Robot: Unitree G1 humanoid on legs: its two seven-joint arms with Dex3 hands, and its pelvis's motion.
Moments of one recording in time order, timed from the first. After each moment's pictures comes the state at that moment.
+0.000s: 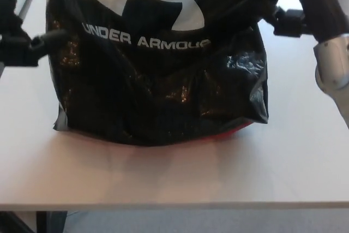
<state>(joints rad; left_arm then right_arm) -0.38 0.73 0.05 -0.10 0.28 0.01 -0.16 -0.85 -0.41 0.23 0.67 -0.54 -0.33 -0.43</state>
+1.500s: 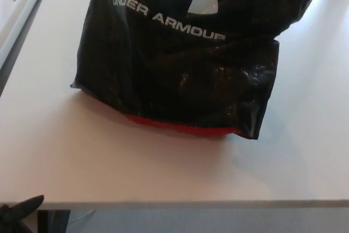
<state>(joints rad) 0.77 0.47 0.34 -0.38 0.10 -0.48 -0.22 0.15 -0.71 -0.20 -0.24 -0.32 -0.22 0.01</state>
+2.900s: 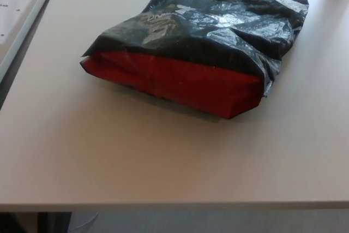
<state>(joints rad) 0.99 0.25 0.20 0.06 -0.22 -0.92 -0.31 1.15 -0.44 -0.15 -0.24 -0.07 -0.69 0.21</state>
